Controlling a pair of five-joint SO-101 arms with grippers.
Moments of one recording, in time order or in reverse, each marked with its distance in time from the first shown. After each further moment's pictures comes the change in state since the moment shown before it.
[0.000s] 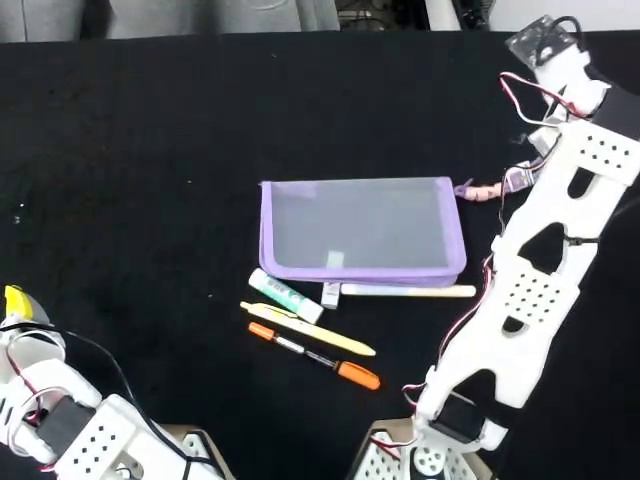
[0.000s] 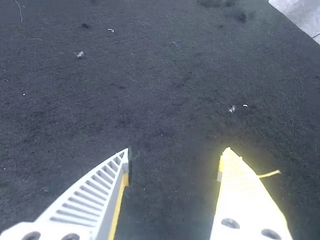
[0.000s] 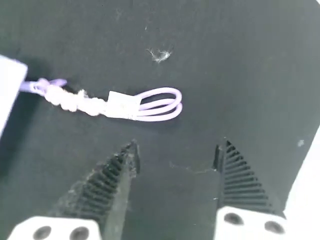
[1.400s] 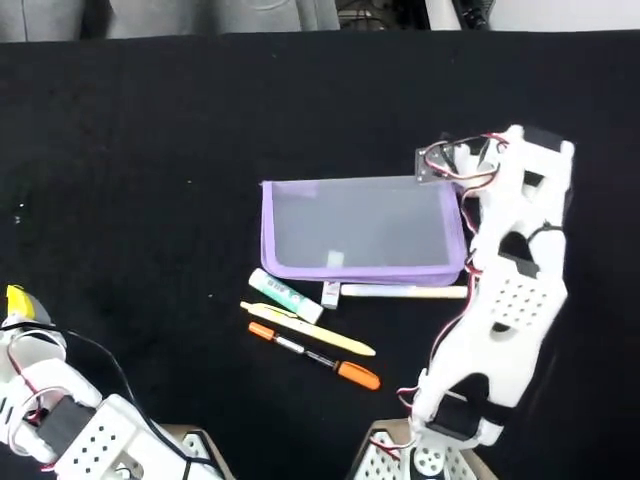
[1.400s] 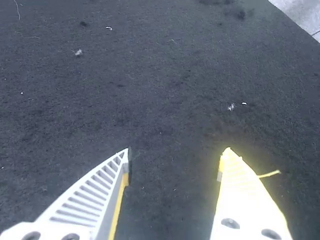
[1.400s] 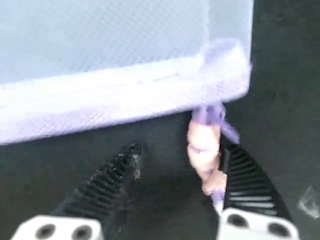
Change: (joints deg) left arm 0.4 0.0 0.0 0.4 0.0; right arm -5.8 -6.9 57.8 -28.9 47.9
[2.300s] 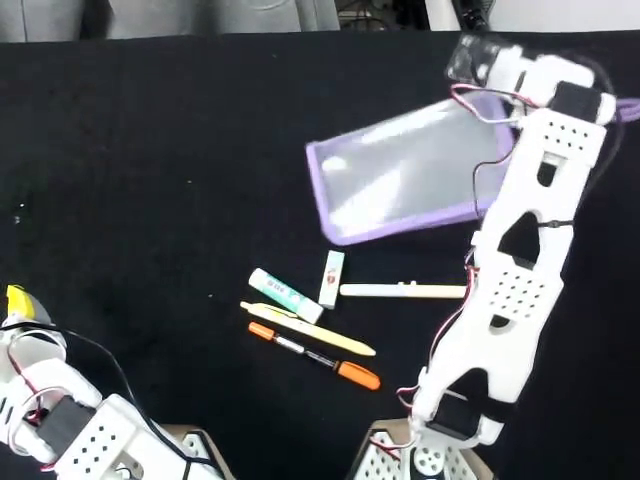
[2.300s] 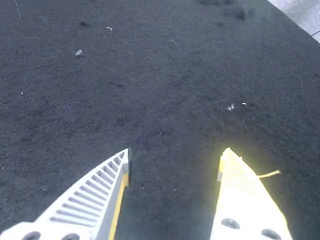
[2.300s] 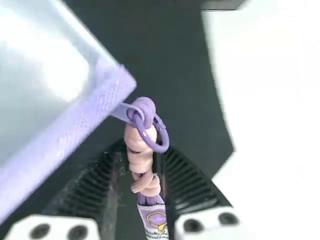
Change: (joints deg) left arm 0.0 0.0 0.0 0.0 0.0; right arm -0.5 3.9 -41.4 -0.7 -23.6
